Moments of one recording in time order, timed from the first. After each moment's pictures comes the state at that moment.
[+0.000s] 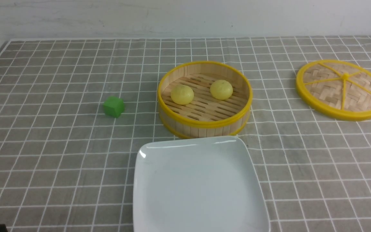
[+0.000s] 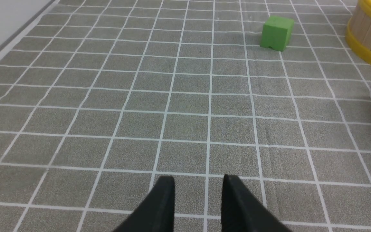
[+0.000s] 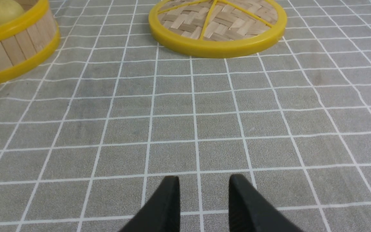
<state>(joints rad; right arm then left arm) 0.00 -0.01 0.01 -0.04 0.39 0.13 -0.02 -0.01 0.03 0.16 0.38 -0.16</state>
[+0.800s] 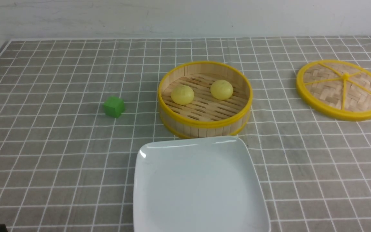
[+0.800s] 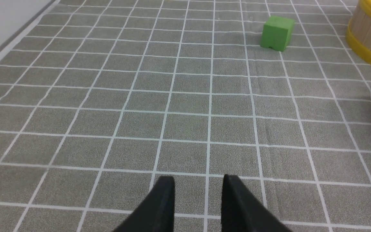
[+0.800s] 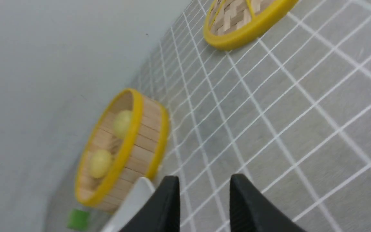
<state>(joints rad) 0.00 -0.01 0.02 0.50 0.30 0.57 -0.02 -0.01 0.03 0.16 0.38 -0.16</state>
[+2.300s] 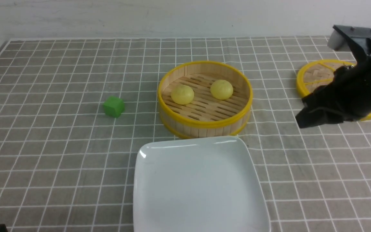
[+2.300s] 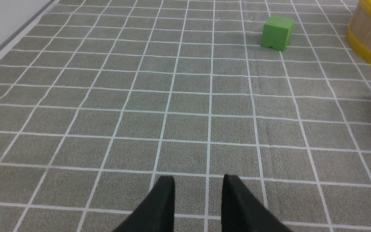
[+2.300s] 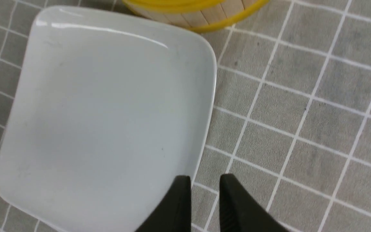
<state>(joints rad) 0.26 1.43 -1.20 0.44 0.93 -0.18 -0.02 -0.01 0.03 0.16 0.38 -0.16</state>
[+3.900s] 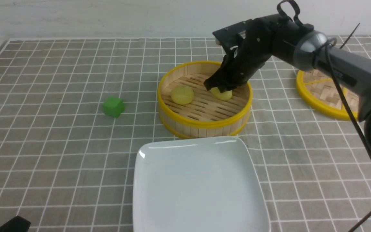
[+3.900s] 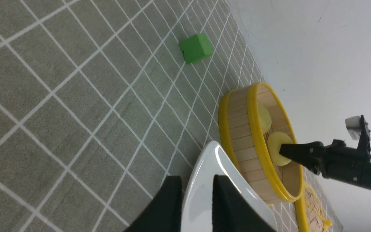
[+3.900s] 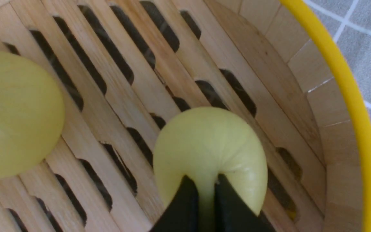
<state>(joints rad) 0.41 2.36 -2.14 0.10 0.84 -0.09 -0.02 -0.01 -0.08 -0.30 0.49 -0.74</state>
